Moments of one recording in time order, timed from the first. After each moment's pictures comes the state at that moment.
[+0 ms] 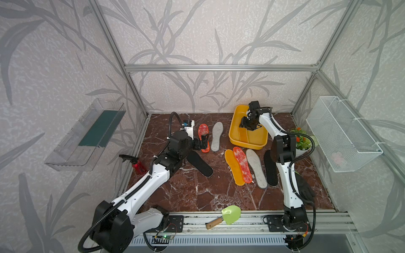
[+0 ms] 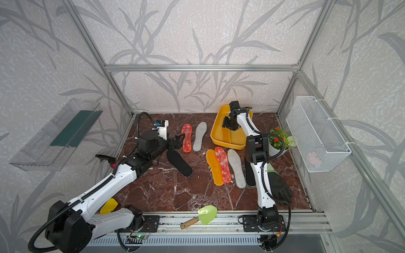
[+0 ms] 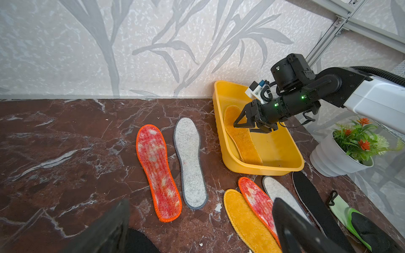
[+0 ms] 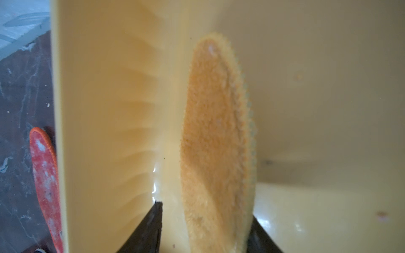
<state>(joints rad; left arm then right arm) -0.44 1.16 0.84 -0.01 0.00 -0.32 0.18 2.57 2.39 -0.96 -0.24 0.42</state>
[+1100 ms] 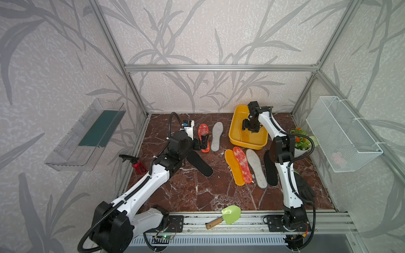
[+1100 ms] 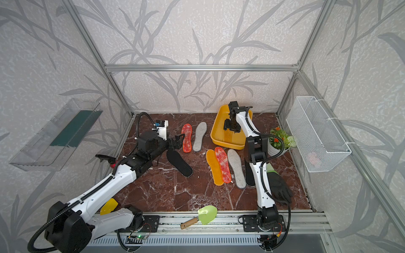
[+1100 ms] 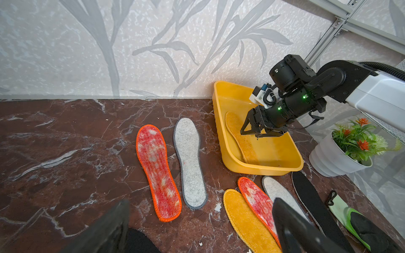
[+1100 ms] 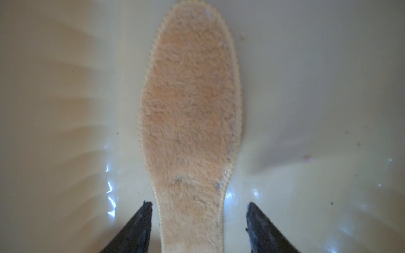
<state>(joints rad) -0.44 1.15 0.84 -0.01 0.00 -0.32 0.21 2.58 2.49 -1.18 -0.09 0.36</state>
